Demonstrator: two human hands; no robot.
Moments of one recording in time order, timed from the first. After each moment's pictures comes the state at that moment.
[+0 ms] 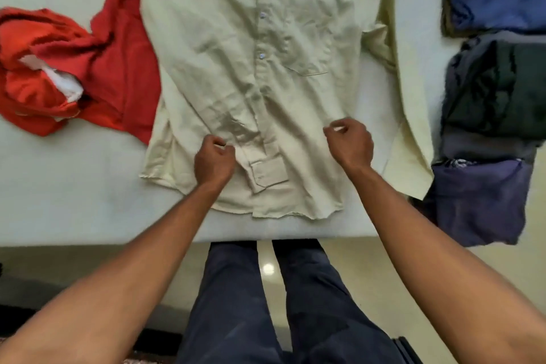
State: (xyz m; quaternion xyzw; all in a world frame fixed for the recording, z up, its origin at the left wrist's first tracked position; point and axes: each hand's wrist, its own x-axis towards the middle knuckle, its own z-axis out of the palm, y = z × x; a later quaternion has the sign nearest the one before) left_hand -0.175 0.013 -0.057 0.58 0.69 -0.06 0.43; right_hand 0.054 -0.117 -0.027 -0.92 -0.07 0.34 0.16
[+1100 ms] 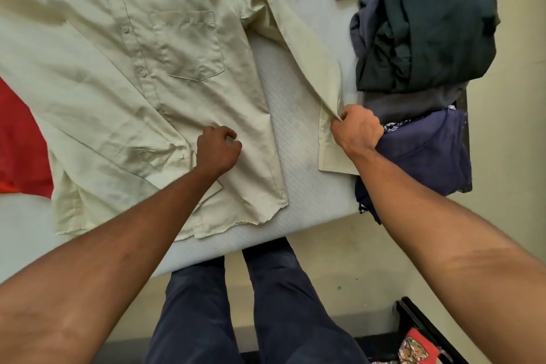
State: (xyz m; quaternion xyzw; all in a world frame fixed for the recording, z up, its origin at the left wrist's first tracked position) left_hand -0.011 -0.051 -0.101 0.76 0.46 -0.21 0.41; right_hand 0.193 -0.249 -0.057 -0.96 -0.06 0.27 -0.02
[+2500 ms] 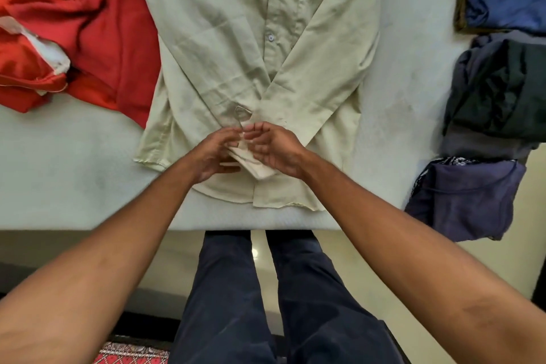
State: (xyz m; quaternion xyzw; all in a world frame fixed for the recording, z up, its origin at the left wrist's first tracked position) left_hand -0.197 0.043 -0.066 0.30 0.56 -0.15 0.76; right_hand -0.048 -0.049 -0.051 -0.58 0.10 0.72 0.37
